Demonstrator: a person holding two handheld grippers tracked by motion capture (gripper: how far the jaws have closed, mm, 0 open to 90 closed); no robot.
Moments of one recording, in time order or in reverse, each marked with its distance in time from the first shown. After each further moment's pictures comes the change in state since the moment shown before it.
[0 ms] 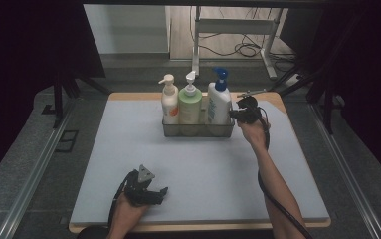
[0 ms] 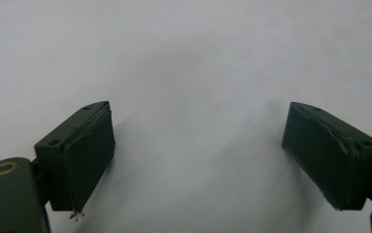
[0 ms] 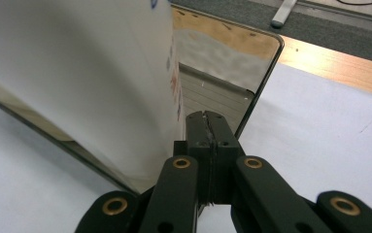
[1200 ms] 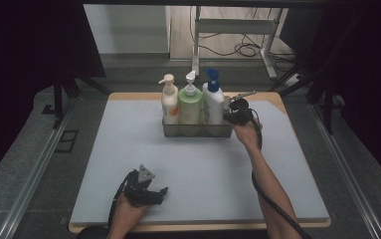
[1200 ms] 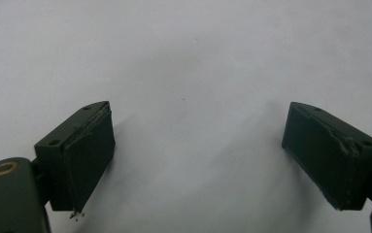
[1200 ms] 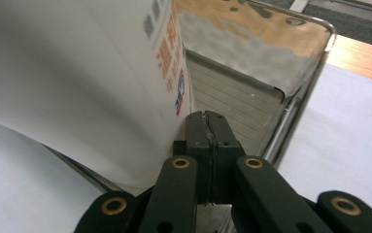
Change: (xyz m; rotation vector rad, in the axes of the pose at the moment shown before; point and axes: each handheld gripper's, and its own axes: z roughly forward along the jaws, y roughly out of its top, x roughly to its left) left arm 0.000 0.000 0.000 0.001 0.000 0.001; right arm 0.011 -0.002 0.027 0.038 0.032 -0.035
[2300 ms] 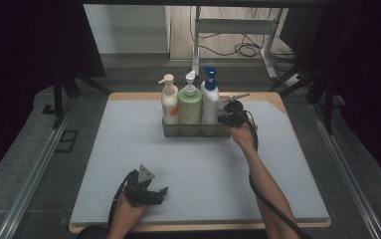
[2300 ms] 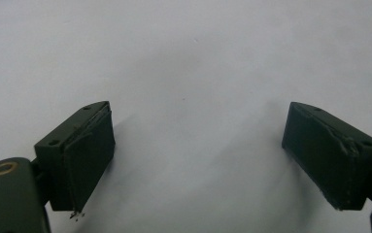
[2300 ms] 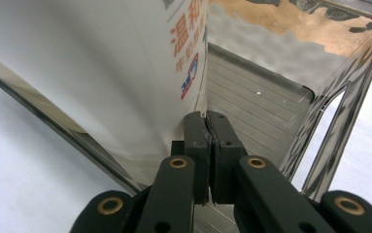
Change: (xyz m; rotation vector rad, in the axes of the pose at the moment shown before) left arm 0.000 0.000 0.000 0.000 0.000 0.000; right arm 0.014 0.000 0.008 0.027 0.029 -0.021
